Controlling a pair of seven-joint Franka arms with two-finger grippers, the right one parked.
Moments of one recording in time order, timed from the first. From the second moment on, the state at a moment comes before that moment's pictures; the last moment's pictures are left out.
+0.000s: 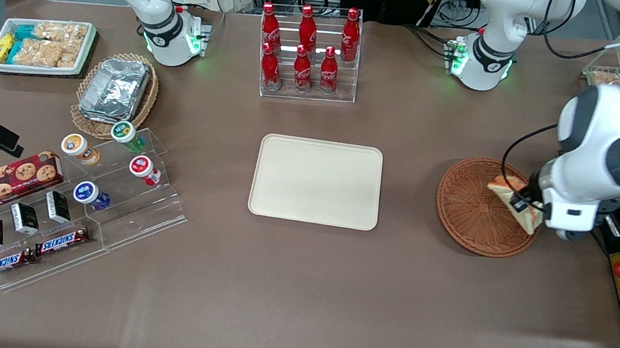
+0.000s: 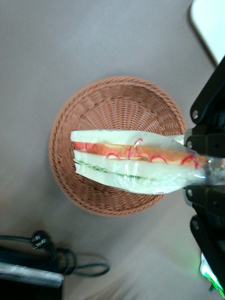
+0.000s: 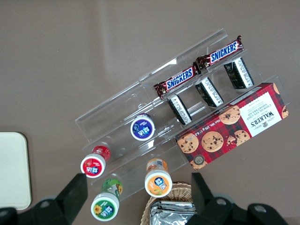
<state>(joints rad) -0.19 0.14 0.06 -1.76 0.09 1.68 -0.82</state>
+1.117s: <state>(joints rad) -0.59 0.33 0.04 -1.57 0.04 1.63 -0.45</state>
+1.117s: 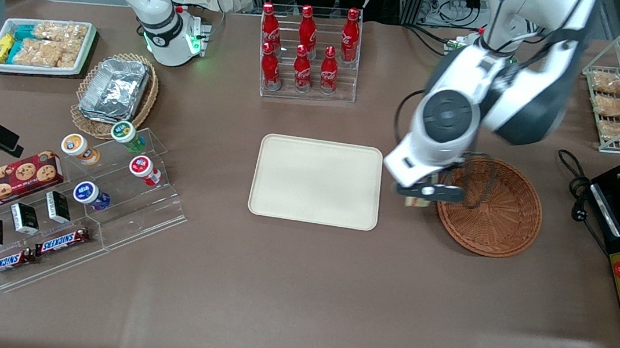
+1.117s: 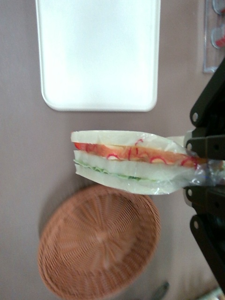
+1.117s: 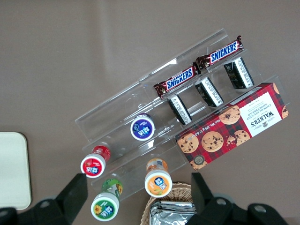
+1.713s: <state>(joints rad) -0.69 0.60 0.04 -1.56 0.03 1.90 -0.56</state>
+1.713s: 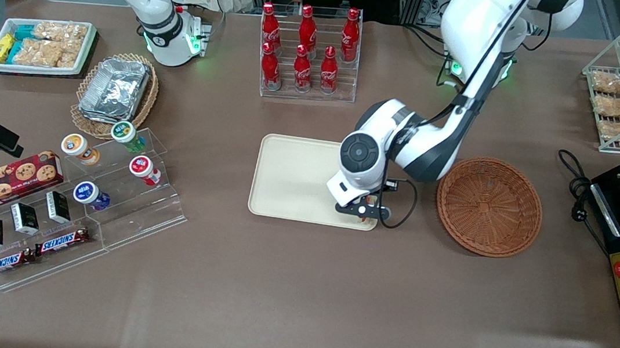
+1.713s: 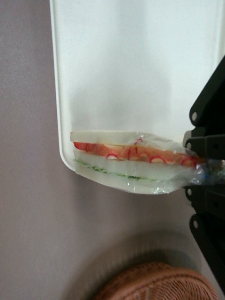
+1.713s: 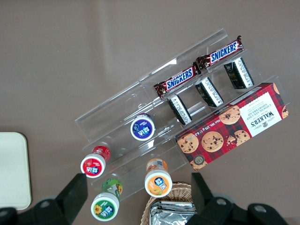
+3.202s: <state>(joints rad) -0.41 0.36 0.12 -1.55 0.10 1.73 -0.23</state>
